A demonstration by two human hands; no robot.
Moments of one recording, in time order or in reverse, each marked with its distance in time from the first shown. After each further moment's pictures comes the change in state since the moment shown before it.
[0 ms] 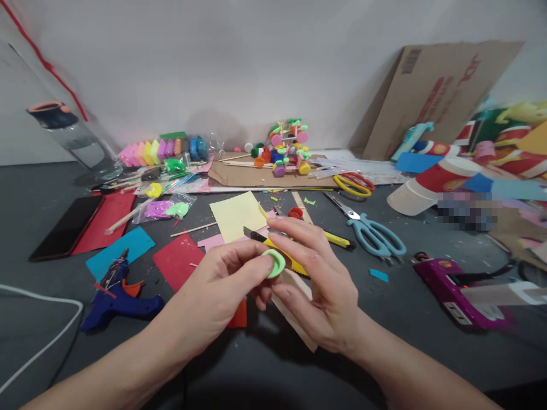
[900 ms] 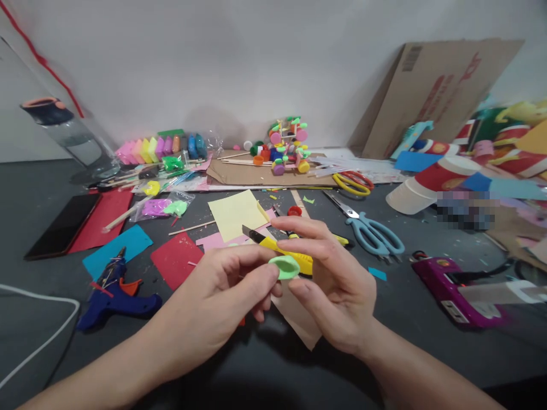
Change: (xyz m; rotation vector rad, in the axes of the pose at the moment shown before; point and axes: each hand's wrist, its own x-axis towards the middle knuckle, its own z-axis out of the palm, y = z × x) left_hand -0.008 0.013 0.003 0.120 -0.068 0.006; right_hand -0.001 -0.003 -0.007 0.253 0.060 0.167
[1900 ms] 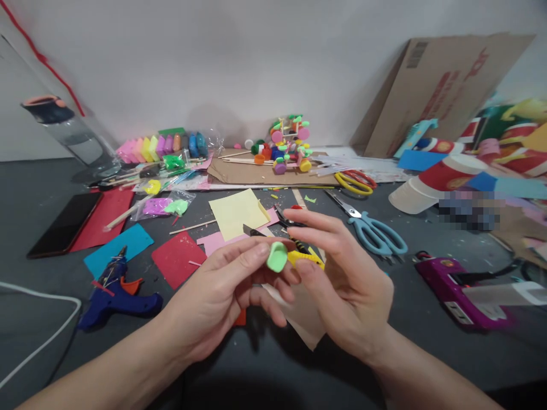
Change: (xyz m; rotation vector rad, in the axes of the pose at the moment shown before) left_hand 0.012 -0.013 0.005 -0.571 0.008 -0.070; right_hand 0.005 -0.007 -0.002 -0.180 0.100 -0.015
